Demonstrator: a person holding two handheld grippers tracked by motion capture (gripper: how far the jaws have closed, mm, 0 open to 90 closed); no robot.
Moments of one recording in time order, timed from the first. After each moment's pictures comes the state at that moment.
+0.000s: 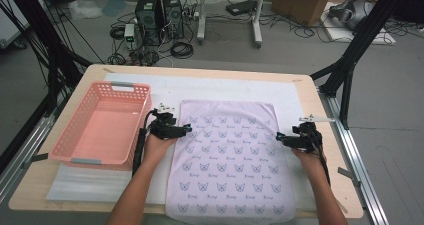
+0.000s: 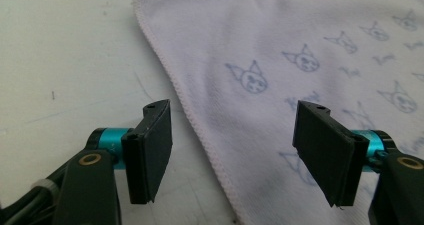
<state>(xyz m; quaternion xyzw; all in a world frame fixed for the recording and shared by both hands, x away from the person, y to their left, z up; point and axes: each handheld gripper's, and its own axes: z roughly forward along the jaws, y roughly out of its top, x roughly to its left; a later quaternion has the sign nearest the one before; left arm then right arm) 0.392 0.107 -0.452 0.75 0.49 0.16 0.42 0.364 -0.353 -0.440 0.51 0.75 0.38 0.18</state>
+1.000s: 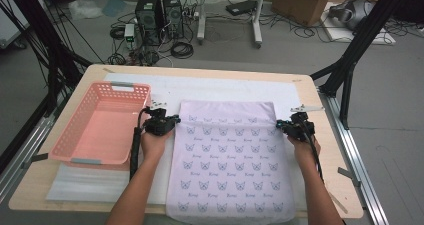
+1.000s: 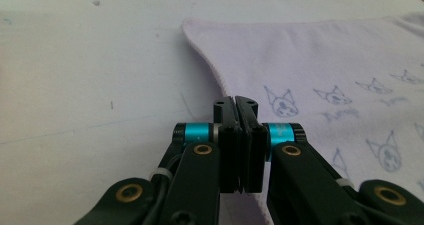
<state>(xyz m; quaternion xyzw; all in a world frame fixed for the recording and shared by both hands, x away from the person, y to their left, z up) 0.384 0.123 -0.435 0.71 0.52 0.18 0.45 0.383 -0.337 -0.424 0.49 0.76 0.37 0.20</state>
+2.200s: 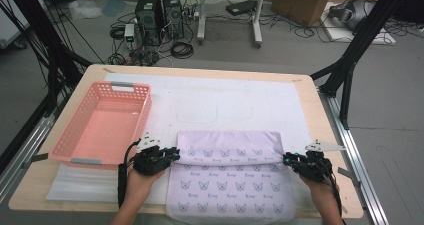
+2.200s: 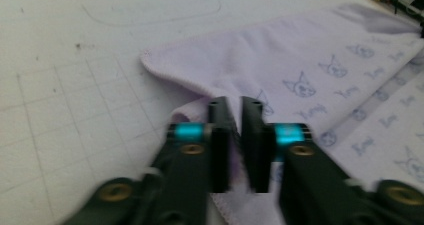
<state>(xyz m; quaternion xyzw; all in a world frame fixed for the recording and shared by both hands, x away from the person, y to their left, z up) 0.283 0.132 -0.439 0.74 0.46 0.11 0.48 0.270 -0.351 -0.430 0.47 0.77 0.40 0.15</state>
